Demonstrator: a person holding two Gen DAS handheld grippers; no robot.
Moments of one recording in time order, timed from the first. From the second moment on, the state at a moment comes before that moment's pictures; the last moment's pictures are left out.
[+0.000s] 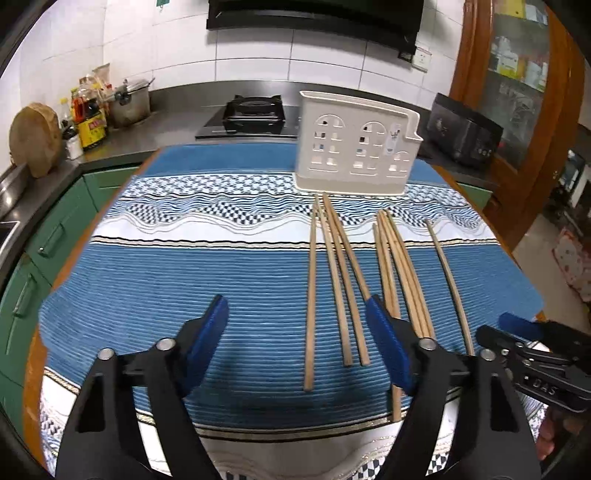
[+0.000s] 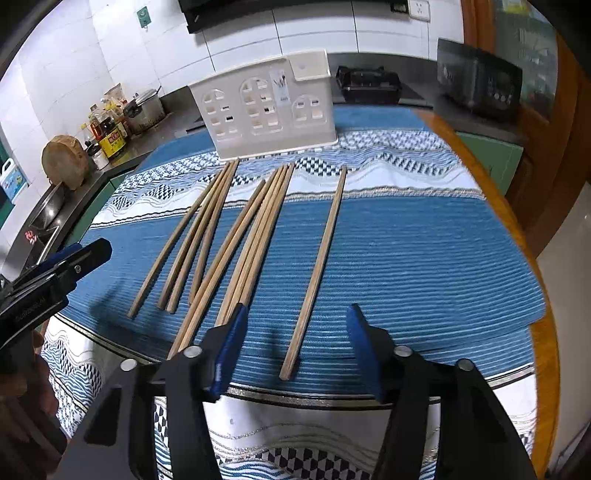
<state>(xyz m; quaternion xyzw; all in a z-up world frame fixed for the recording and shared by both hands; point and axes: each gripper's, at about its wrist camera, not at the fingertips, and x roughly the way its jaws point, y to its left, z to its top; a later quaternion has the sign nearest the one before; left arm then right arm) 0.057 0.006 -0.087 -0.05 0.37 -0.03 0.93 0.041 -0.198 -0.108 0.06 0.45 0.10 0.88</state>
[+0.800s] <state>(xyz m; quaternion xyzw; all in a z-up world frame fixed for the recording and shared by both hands) 0.089 0.001 -0.126 -0.04 0.44 -0.07 0.90 0.055 -0.193 -0.134 0.06 0.49 0.09 0.86</state>
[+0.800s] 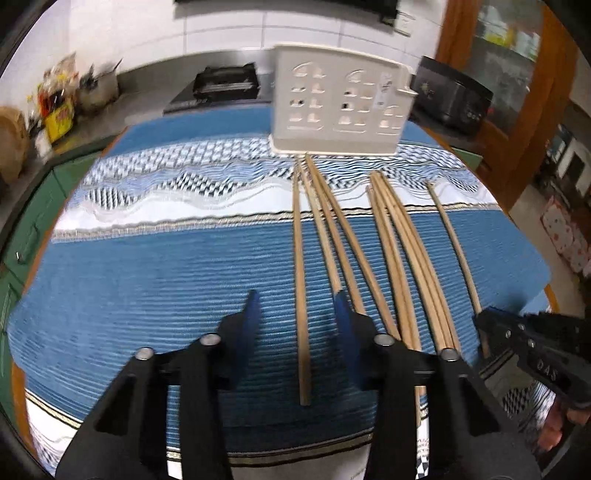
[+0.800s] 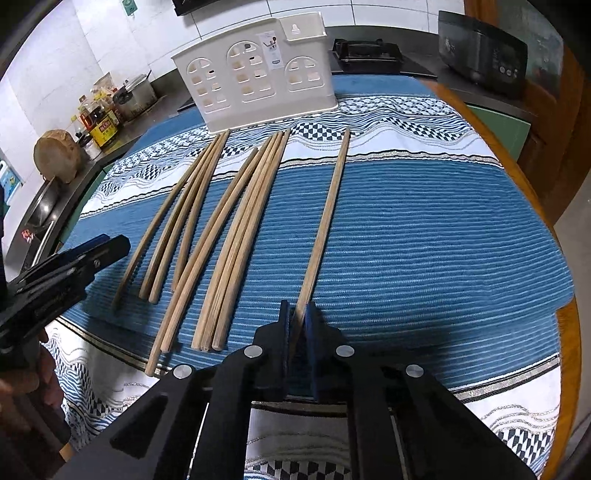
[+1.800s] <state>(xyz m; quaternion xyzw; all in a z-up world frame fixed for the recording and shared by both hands) 0.096 -0.001 -0.149 -0.02 0.47 -0.08 0.88 0.035 -0.211 -0.074 0.03 0.40 0.09 0.91</state>
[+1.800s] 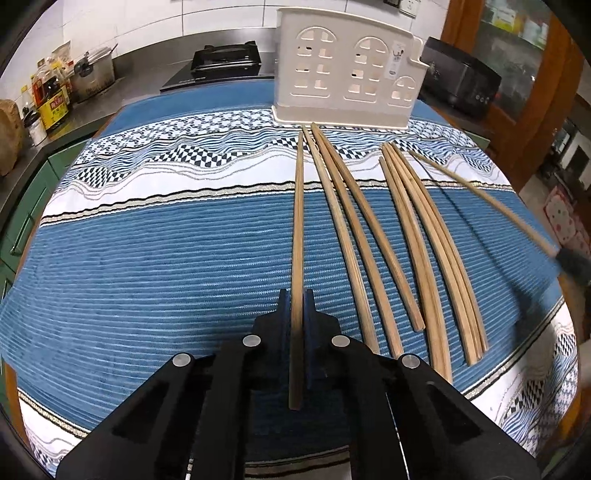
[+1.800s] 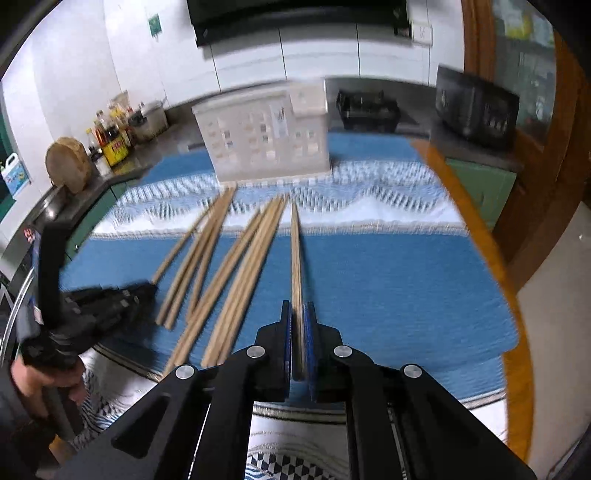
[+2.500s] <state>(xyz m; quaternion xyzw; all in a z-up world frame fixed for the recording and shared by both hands) 0.087 0.010 -0.084 -0.03 0.39 -0.09 0.91 0.065 -0.222 0.035 0.00 0.29 0.13 0.95</state>
